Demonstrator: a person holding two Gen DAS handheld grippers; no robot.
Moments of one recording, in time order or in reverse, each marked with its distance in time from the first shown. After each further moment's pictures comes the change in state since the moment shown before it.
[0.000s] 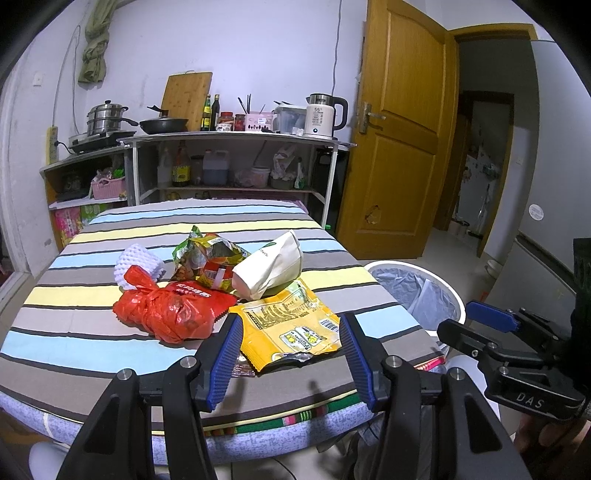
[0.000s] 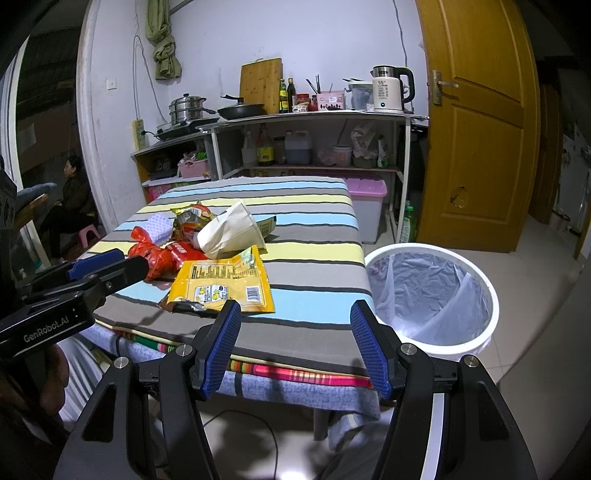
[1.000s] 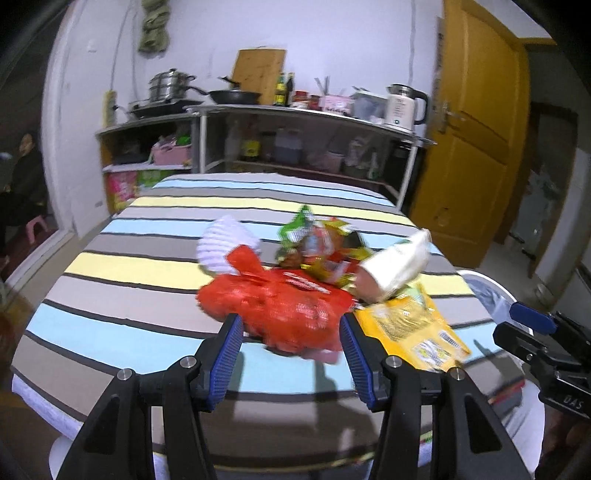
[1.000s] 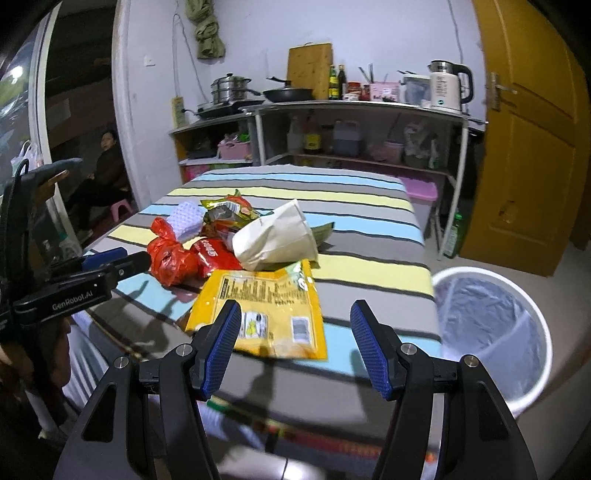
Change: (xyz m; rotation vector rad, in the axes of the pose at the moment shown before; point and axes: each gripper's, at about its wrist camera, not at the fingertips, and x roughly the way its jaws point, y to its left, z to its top) left arm 0.037 0.101 0.000 -0.158 0.071 0.216; right arm 0.078 0.032 0.028 -0.121 0.057 0.156
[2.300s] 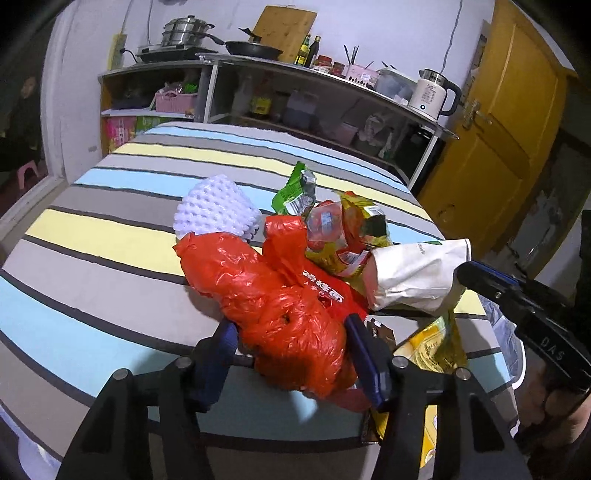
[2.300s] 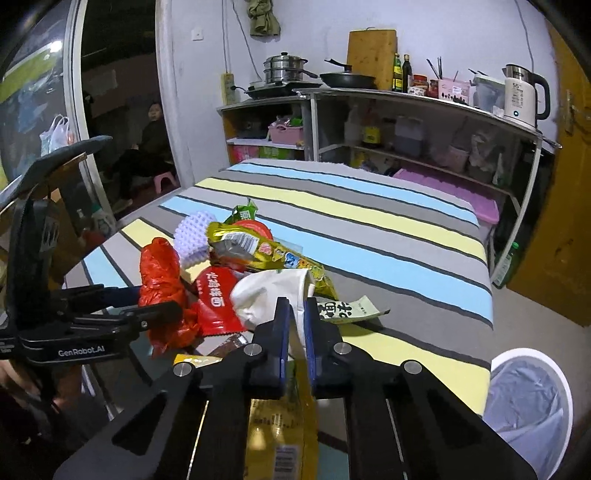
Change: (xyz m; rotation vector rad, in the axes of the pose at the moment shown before) left arm 0.064 0.005 0.018 -0.132 0.148 -0.050; right arm 0.081 -0.002 0.065 -0.136 0.067 0.197
